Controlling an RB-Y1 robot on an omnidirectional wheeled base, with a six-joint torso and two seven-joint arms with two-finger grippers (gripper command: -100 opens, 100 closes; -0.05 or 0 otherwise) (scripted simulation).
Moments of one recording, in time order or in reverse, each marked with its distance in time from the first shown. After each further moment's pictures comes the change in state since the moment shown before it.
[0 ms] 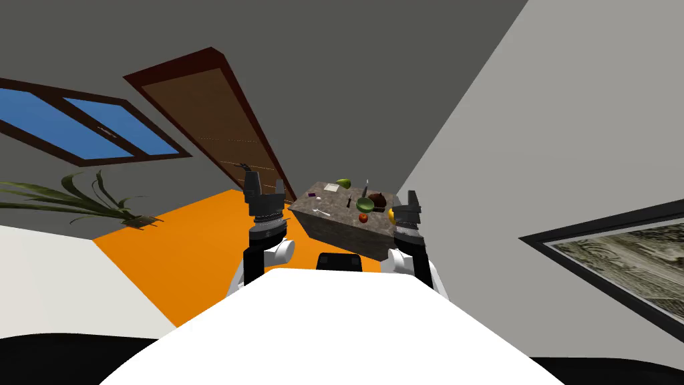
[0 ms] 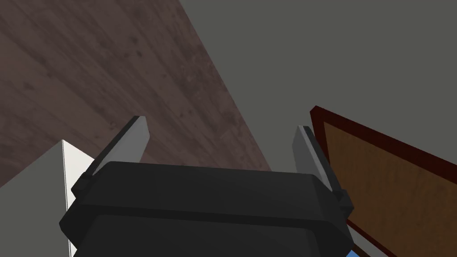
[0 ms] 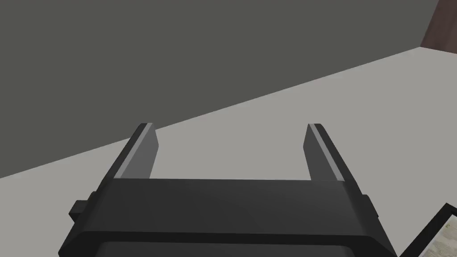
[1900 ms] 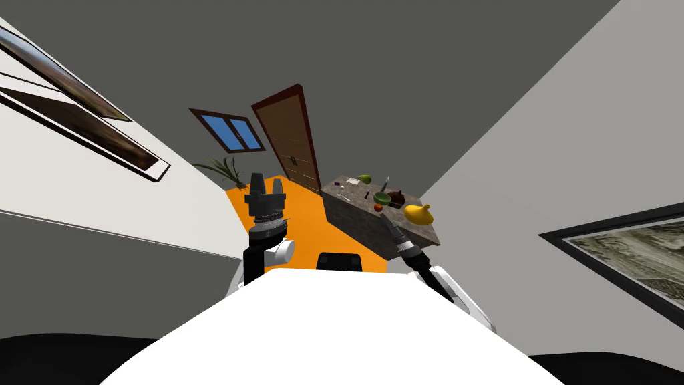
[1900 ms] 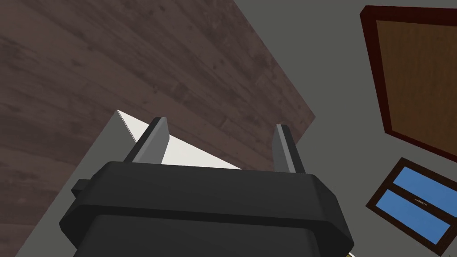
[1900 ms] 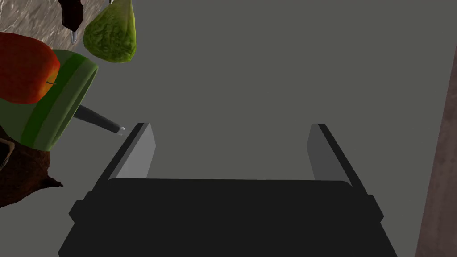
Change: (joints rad) left arm 0.000 0.000 0.000 0.000 0.000 0.000 0.000; right arm 0.109 -0.530 0.047 0.226 0.174 0.009 0.048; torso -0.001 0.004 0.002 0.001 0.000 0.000
